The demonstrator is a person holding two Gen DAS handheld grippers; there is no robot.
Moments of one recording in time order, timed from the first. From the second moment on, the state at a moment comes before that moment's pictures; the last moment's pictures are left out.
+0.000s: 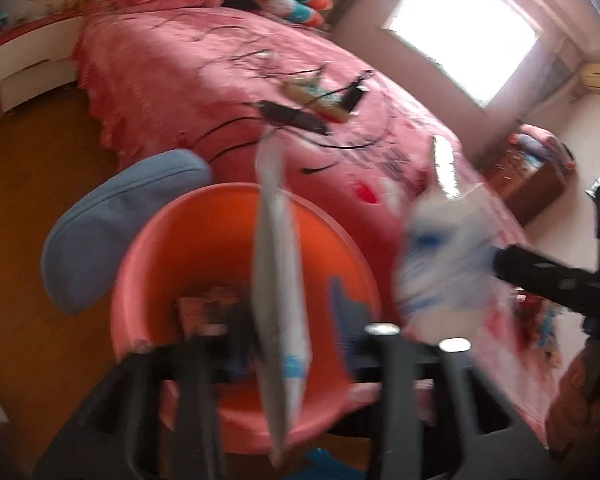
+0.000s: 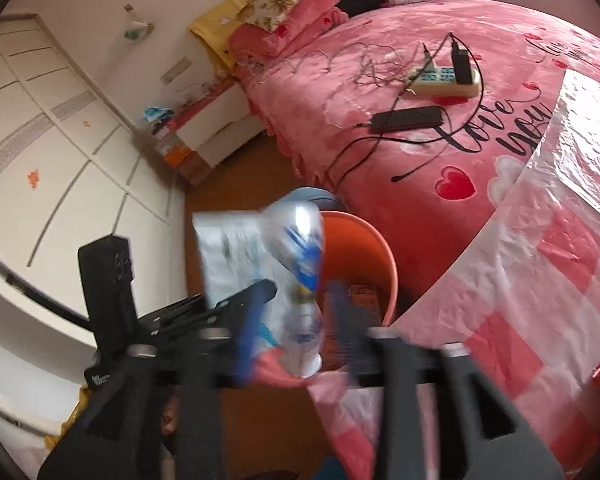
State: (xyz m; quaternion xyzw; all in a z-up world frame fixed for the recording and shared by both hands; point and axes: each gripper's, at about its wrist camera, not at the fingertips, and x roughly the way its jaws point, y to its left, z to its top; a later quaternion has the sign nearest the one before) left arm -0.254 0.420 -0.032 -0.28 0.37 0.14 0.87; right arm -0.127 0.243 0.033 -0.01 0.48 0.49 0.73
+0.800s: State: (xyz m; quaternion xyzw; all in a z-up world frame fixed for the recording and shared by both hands) left arm -0.271 0.384 -0.013 -0.25 0.24 0.14 0.93; right arm -0.139 0.118 0.062 0.00 0.31 0.41 0.86
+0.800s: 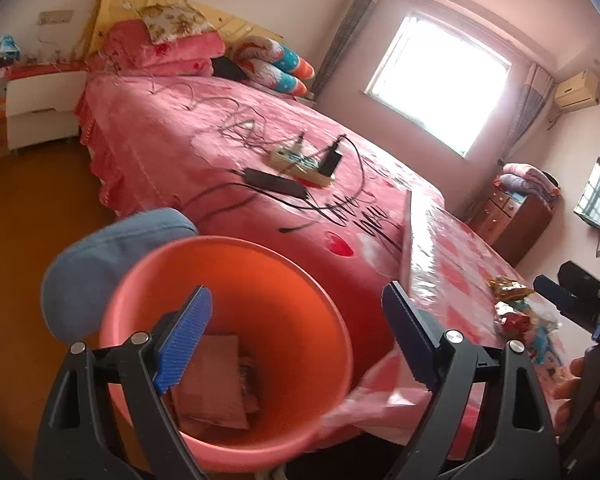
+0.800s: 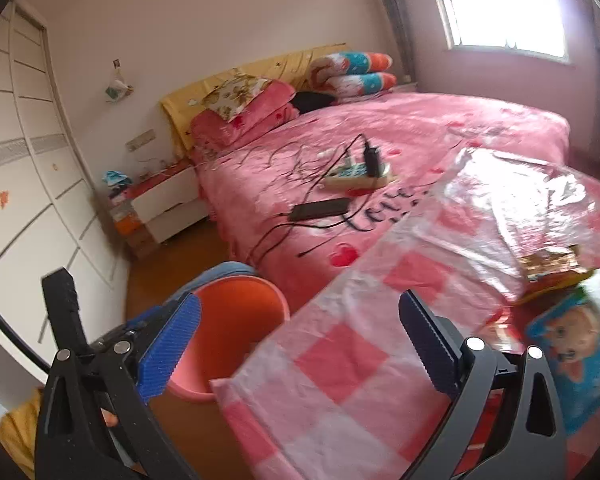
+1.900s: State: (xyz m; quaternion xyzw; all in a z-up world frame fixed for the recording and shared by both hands) left arm -0.206 0.251 0.023 -0.15 0.36 0.08 0.92; right arm -0.111 -0.017 0.044 0.01 0.29 0.24 0.93
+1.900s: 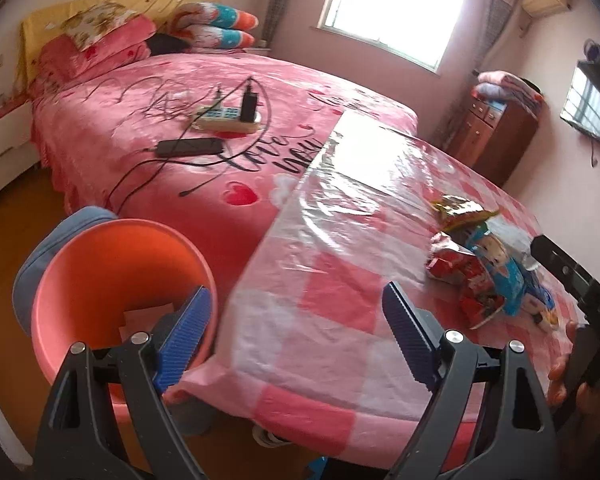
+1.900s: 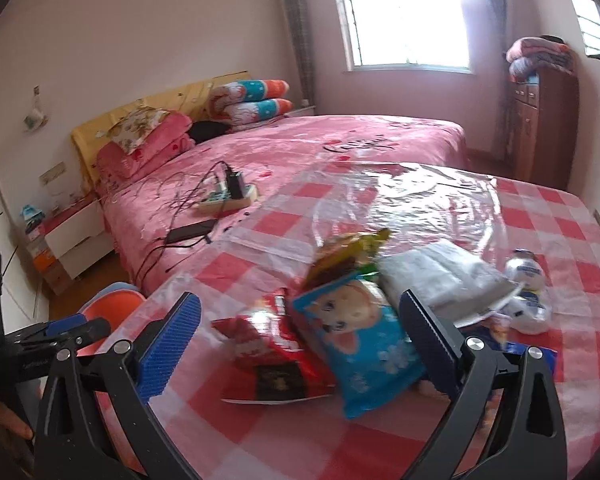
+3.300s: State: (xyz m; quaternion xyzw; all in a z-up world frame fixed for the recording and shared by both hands) left arm -0.149 0.062 0.020 -0.02 0.44 -0.10 0.89; right arm -0.064 -0.184 0.031 0.12 0.31 0.09 0.94
